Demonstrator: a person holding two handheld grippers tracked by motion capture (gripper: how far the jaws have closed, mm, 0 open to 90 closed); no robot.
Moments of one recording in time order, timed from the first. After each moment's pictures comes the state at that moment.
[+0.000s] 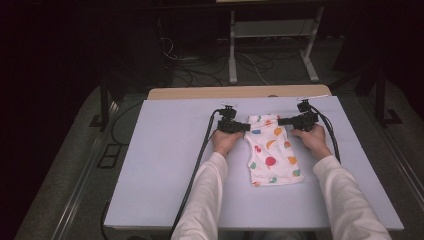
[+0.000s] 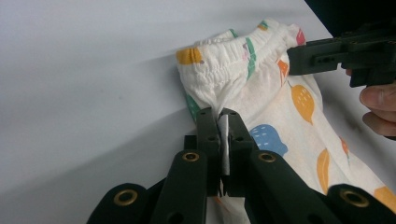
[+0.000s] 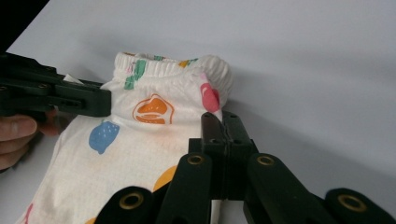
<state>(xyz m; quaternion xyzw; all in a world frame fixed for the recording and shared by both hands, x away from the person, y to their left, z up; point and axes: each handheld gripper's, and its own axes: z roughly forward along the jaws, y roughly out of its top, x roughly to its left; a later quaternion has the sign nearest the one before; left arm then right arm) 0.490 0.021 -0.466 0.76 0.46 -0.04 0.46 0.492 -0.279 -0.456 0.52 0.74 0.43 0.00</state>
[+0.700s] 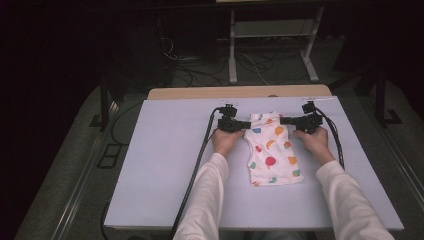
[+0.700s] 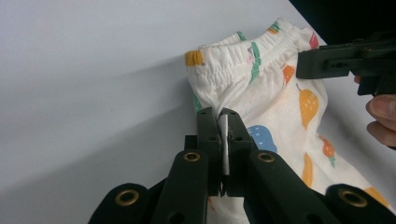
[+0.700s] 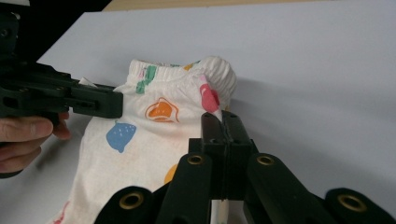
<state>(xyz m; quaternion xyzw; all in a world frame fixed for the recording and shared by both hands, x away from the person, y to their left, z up) 0.480 0.020 -0.451 0.76 0.46 -0.02 0.47 0.471 -0.282 -0.445 0.50 0.72 0.47 0.02</state>
